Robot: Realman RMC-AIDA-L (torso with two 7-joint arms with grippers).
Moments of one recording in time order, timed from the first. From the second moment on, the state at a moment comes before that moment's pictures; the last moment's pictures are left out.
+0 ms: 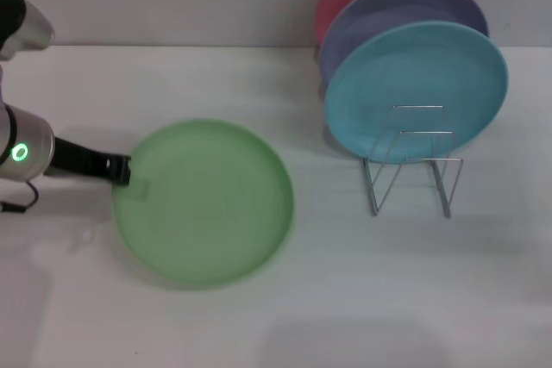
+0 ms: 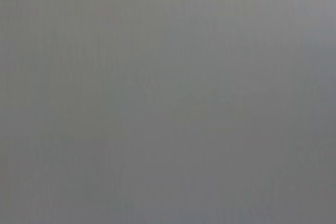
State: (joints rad) left arm -0.48 -2.06 1.35 1.35 -0.52 -1.28 0.18; right arm 0.54 2.02 1.13 0.06 -2.16 -1.50 0.17
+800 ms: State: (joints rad) left arm -0.23 -2.07 1.31 1.22 -1.23 -0.66 0.87; right arm 0.51 2.04 1.12 0.06 -2.16 -1.50 0.16
